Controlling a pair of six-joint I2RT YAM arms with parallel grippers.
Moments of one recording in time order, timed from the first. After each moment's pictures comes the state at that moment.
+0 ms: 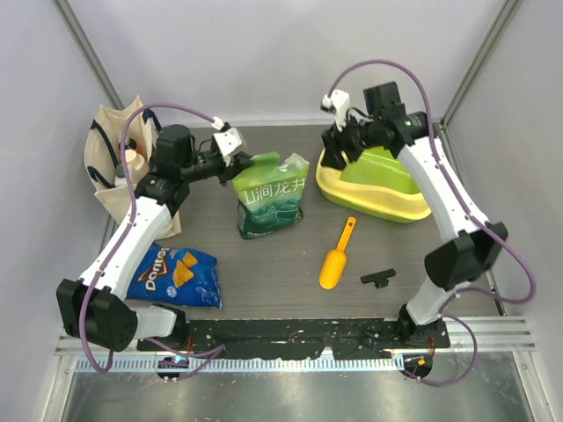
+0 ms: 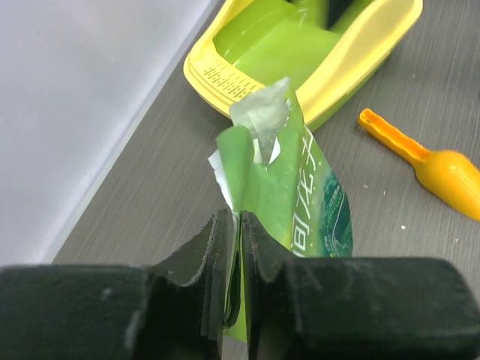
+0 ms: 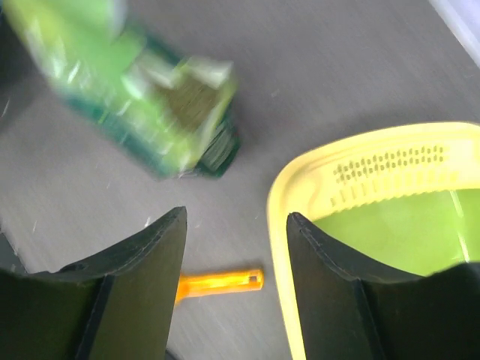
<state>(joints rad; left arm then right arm) -0.29 1.30 1.22 -0.23 0.75 0.49 0.35 1.76 1.96 -0.93 -0.45 -0.33</state>
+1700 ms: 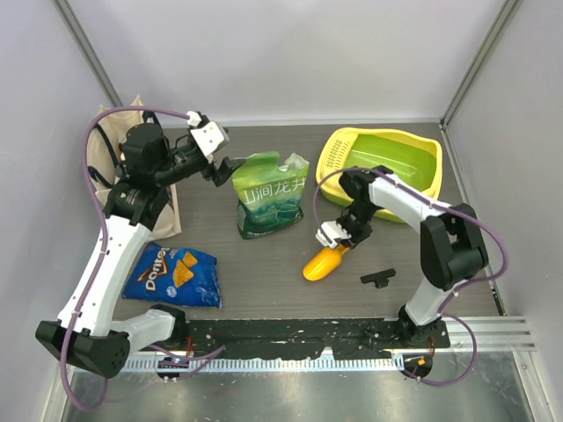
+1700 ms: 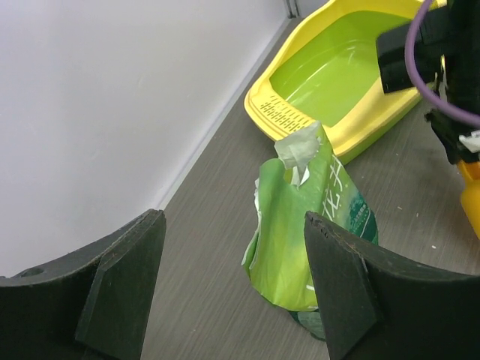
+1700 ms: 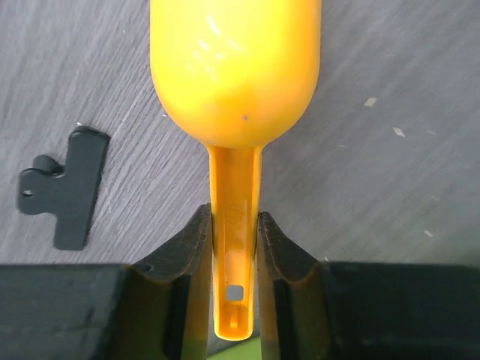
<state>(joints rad) -0.29 1.14 1.34 -0.33 0.63 0.49 0.41 1.72 1.19 -1.14 -0.37 -1.85</state>
